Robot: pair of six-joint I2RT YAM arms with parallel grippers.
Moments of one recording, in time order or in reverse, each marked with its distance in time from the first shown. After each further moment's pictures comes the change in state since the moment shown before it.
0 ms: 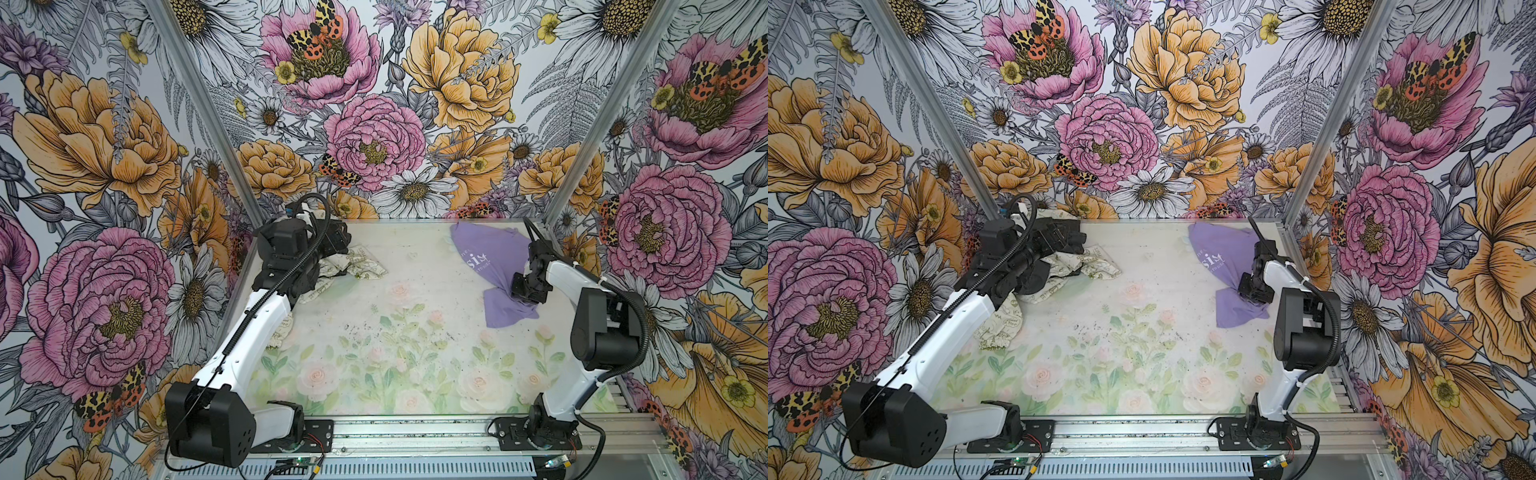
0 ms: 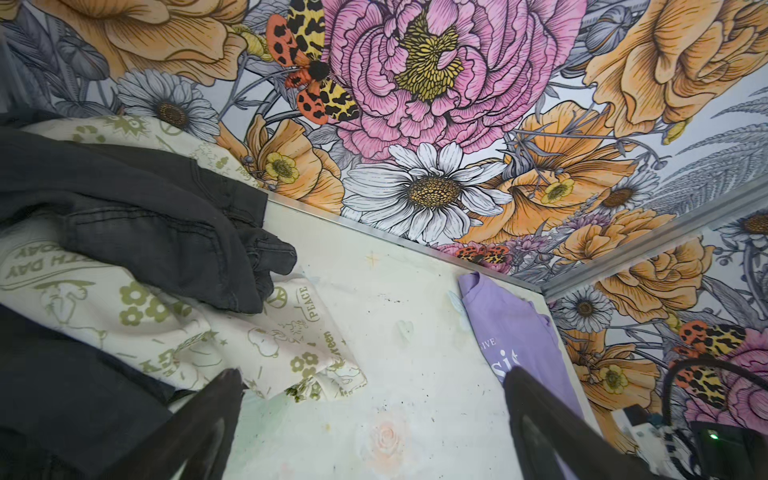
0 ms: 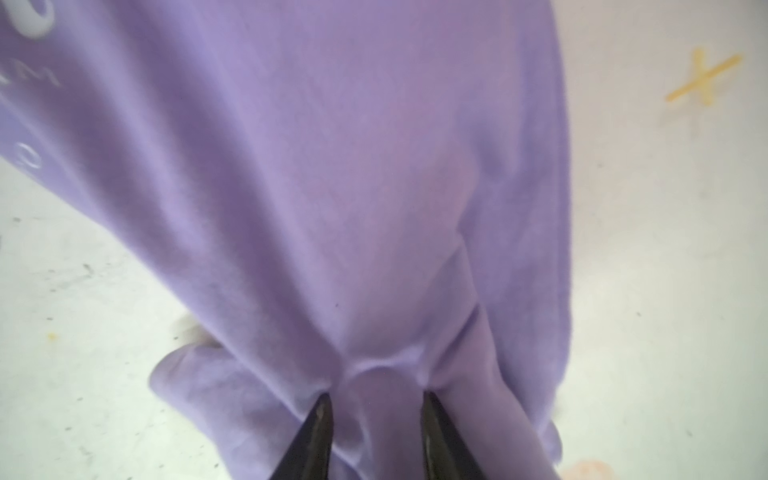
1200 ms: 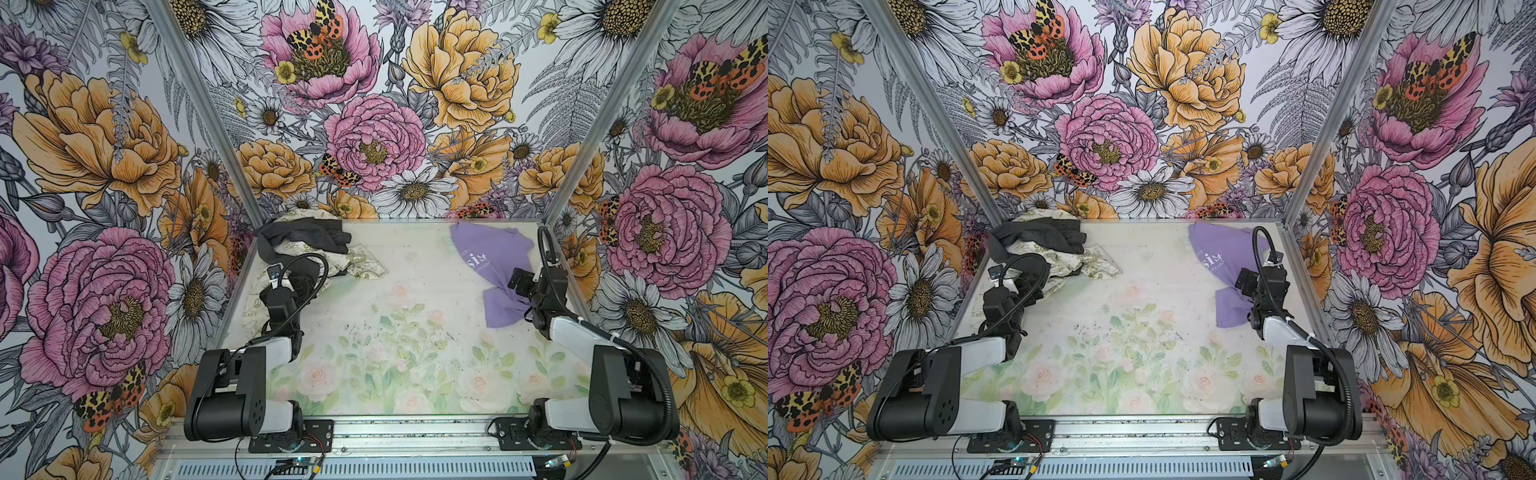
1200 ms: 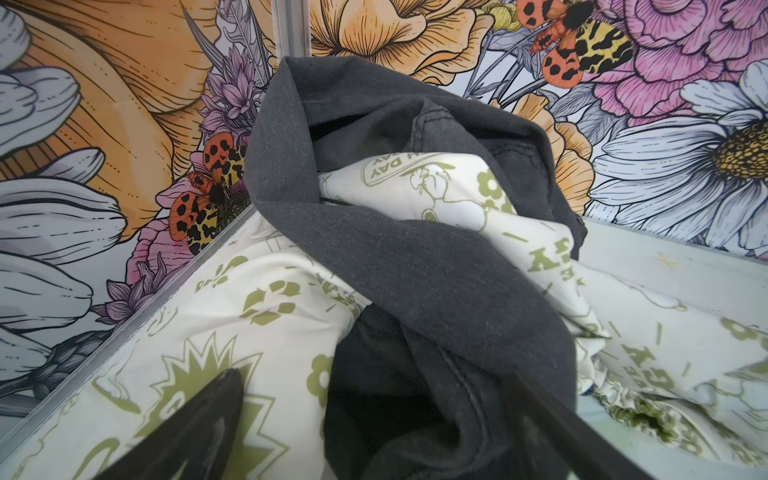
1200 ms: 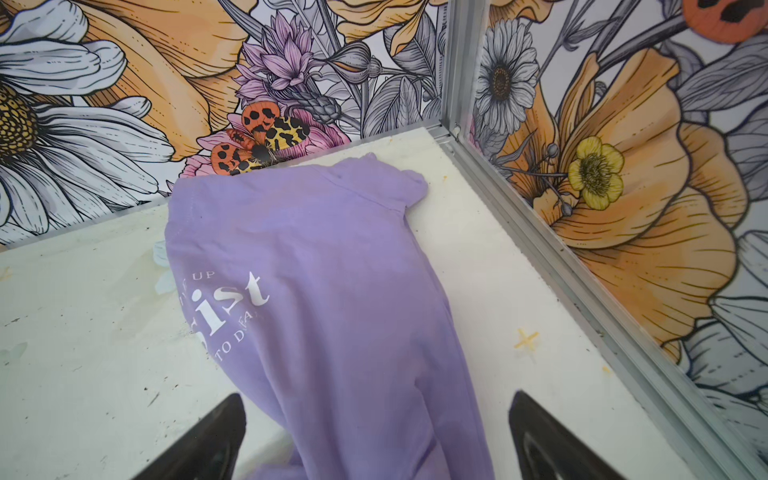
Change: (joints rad) left arm 0.221 0.145 -0.747 0.998 -0.260 0.355; right arm 0.040 -0.343 -0.615 1.083 0.157 -0.101
